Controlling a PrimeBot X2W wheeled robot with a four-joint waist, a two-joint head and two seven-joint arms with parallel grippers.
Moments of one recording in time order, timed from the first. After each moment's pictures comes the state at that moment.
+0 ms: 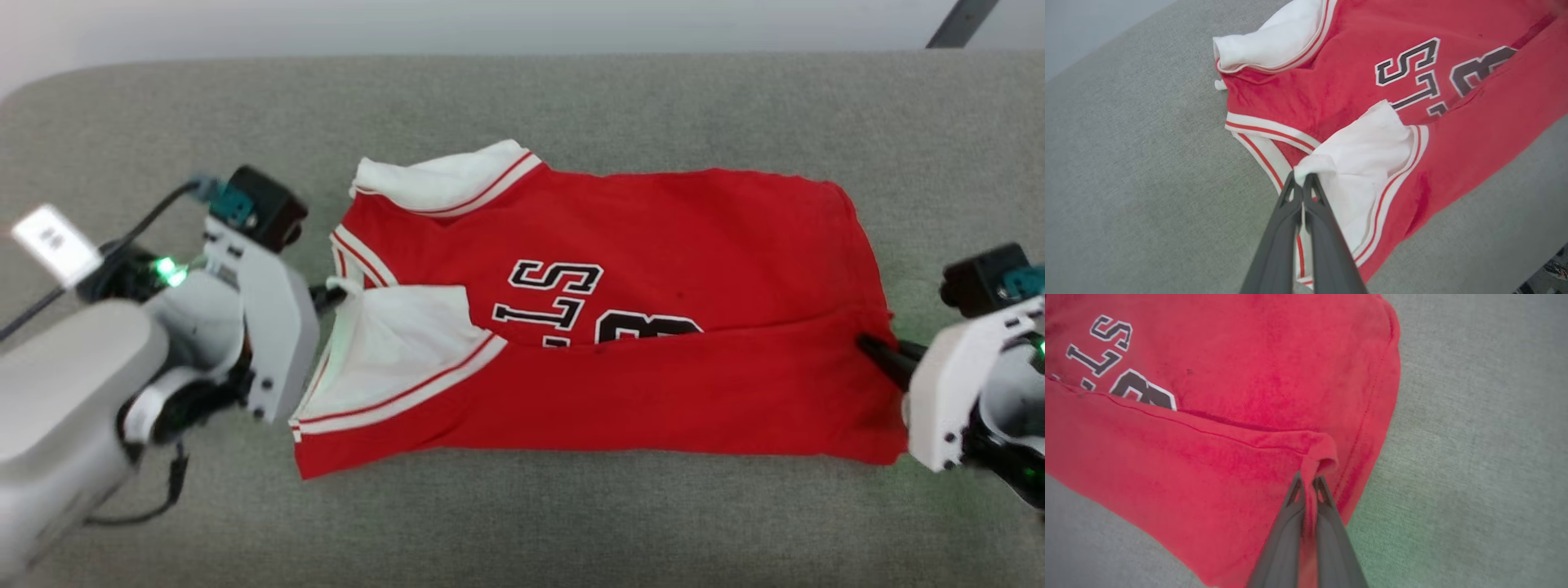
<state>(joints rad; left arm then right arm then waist) -1.02 0.92 -1.14 0.06 -1.13 0.08 0.47 -0.43 -0.57 0.34 0.14 0.68 0.13 0.59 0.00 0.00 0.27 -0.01</state>
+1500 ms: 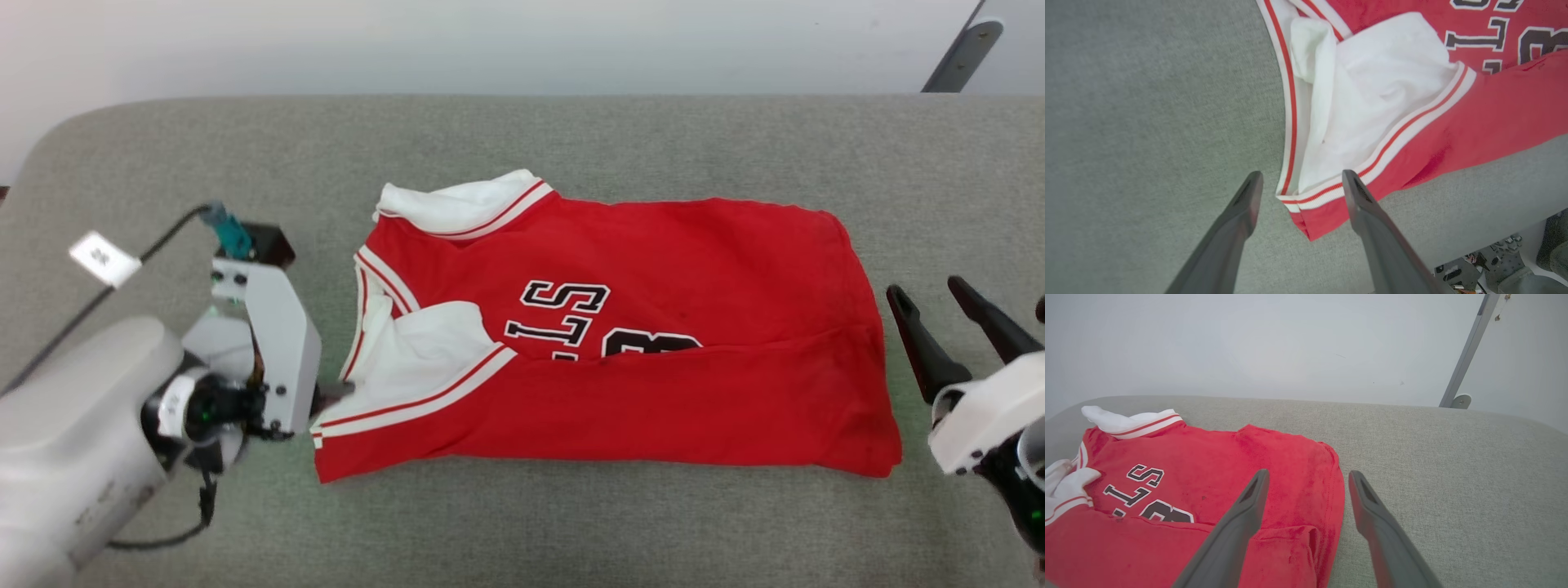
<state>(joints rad) -0.98 0.80 -1.14 0.31 -1.36 0.17 0.72 -0.31 -0.41 0.11 0.14 0.53 0.13 0.17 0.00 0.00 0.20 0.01</state>
